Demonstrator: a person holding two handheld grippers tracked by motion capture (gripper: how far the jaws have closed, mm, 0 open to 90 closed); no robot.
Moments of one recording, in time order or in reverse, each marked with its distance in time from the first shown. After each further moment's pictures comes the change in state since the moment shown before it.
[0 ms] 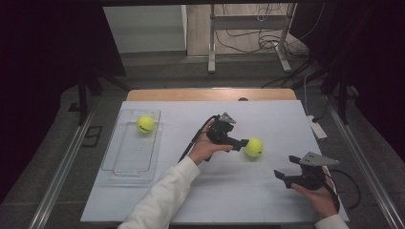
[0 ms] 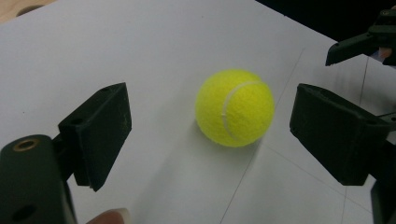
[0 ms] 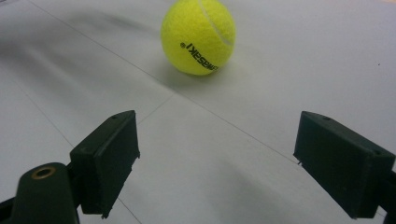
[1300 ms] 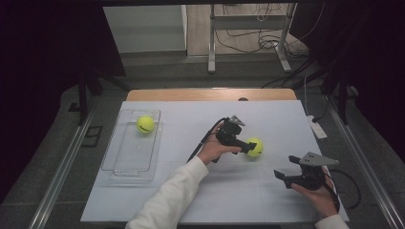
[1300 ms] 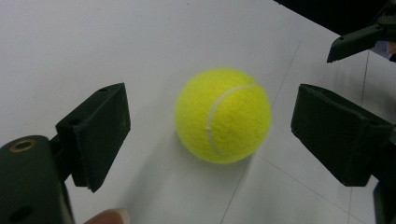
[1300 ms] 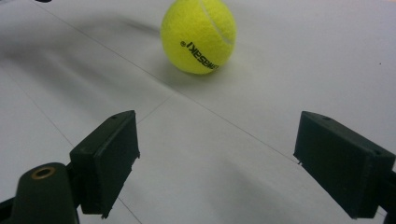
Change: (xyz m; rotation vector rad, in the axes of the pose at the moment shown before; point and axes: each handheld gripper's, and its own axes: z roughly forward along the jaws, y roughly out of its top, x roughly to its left) left arm -0.007 0.004 0.033 0.041 -0.044 -0.006; right arm 0.000 0.000 0.001 0.002 0.002 -0.002
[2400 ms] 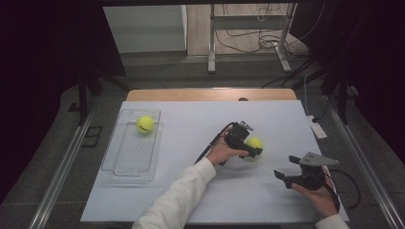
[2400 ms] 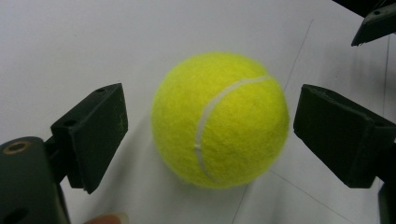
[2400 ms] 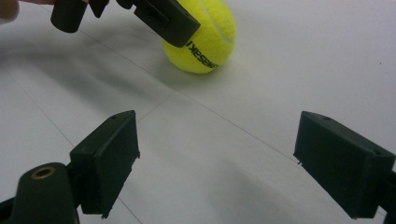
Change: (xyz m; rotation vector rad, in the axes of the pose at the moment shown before) left arm -0.003 -0.003 0.040 0.063 -0.025 -0.008; right arm 0.000 0.000 0.000 0.001 0.000 -0.002
